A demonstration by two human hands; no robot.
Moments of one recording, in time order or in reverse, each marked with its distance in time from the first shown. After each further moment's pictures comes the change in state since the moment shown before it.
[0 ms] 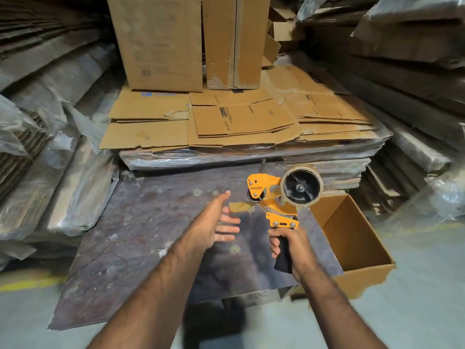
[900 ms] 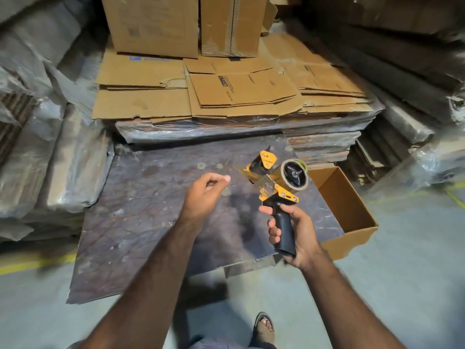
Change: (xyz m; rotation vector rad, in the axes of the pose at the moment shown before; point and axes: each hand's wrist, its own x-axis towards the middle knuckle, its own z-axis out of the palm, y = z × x) left_hand 0.008 -0.045 -0.089 0.130 0.112 0.622; right_hand -0.046 0.036 0.064 0.400 -0.071 0.327
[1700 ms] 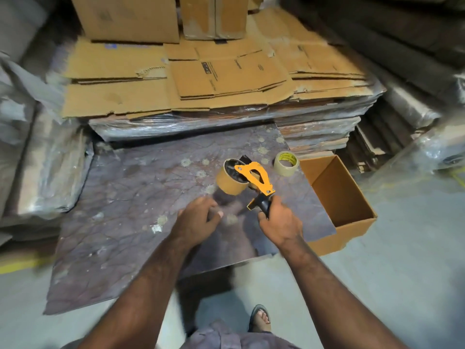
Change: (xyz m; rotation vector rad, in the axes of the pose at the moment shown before) left_hand 0.010 -0.051 0.039 0.906 -0.280 0.056; right_hand 0.054 -0.035 -0.038 -1.701 0.577 -0.265
